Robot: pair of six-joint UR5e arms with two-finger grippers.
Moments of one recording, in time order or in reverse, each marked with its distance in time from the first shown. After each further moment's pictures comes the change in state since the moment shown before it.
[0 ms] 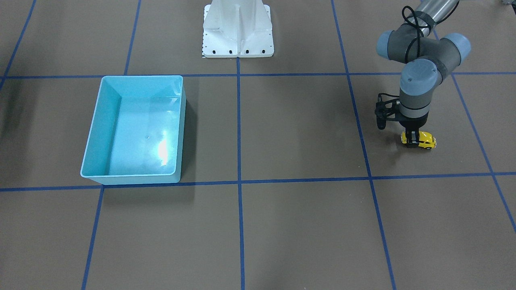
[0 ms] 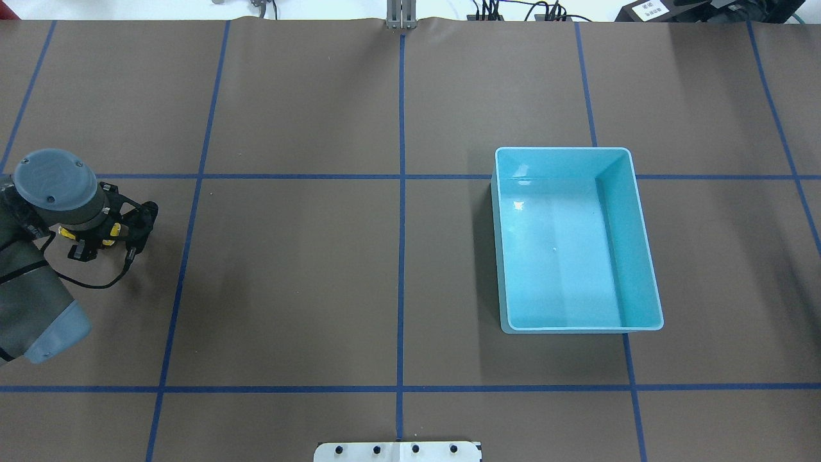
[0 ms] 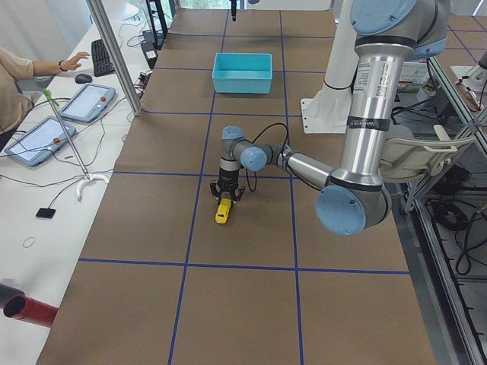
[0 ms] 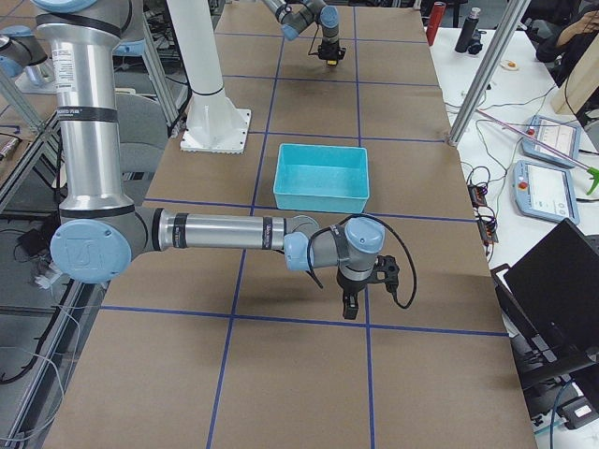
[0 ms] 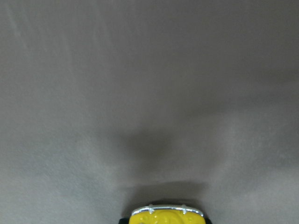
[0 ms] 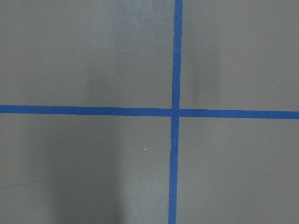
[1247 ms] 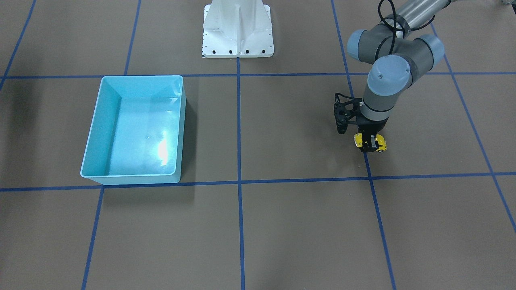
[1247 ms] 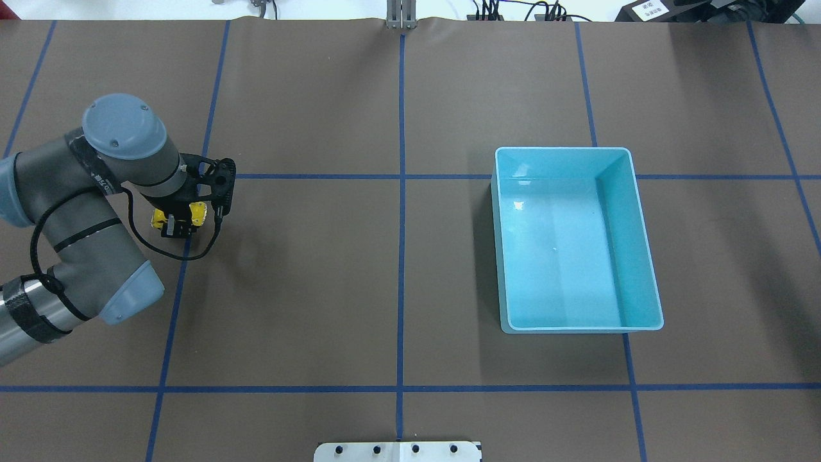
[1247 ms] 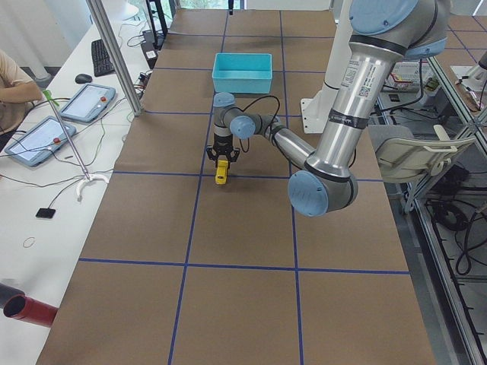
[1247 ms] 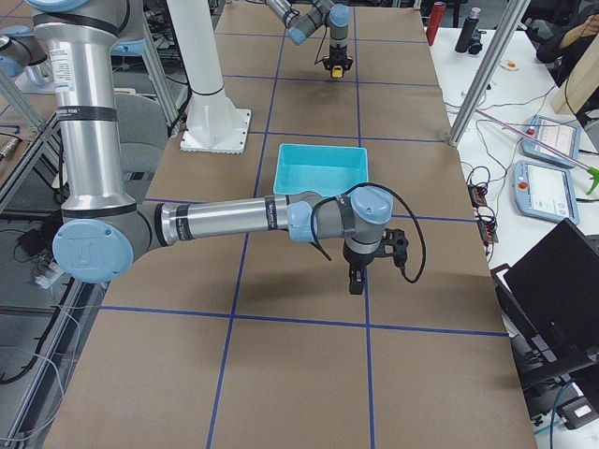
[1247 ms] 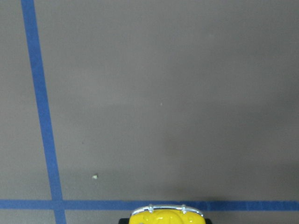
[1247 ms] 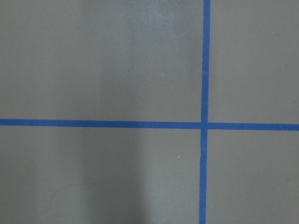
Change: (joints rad) left arm 0.003 -0.225 0.026 0.067 -0.200 -0.214; right arm 0.053 0.028 0.156 -0.208 0.051 -0.003
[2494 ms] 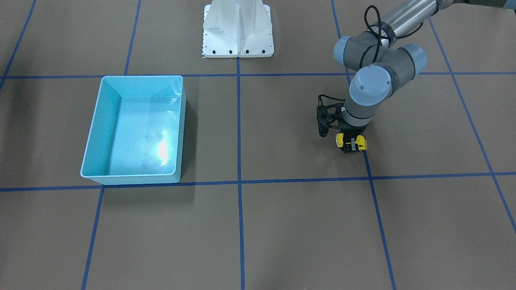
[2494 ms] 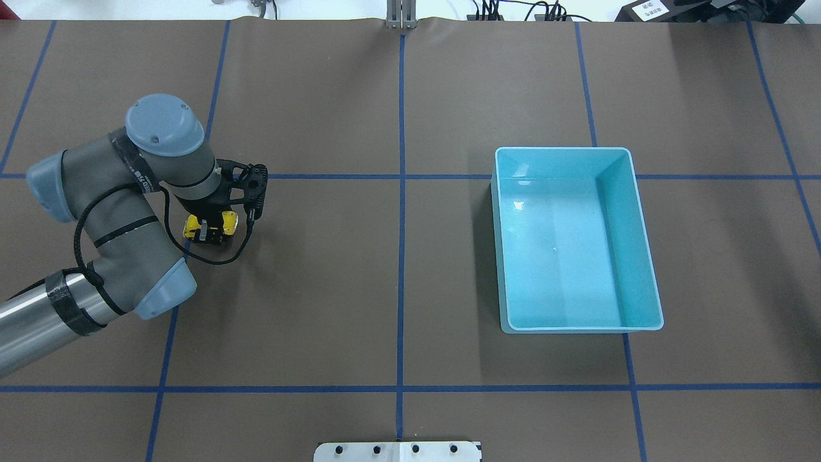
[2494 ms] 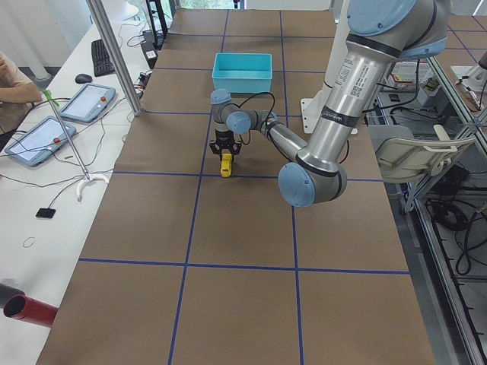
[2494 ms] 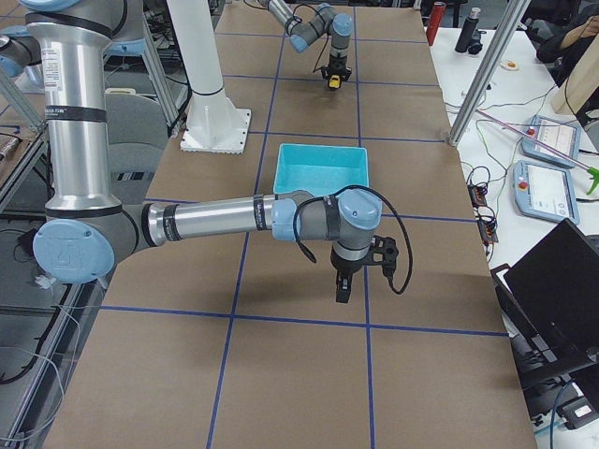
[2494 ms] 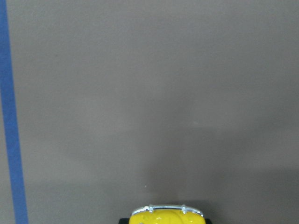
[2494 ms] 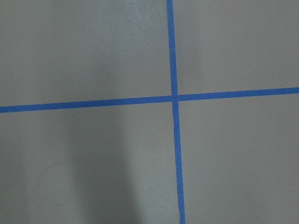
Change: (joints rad) left arm 0.031 -0.078 0.068 0.000 -0.063 -0.004; right arm 0.049 -0.052 0.040 -0.051 -0.012 -0.036
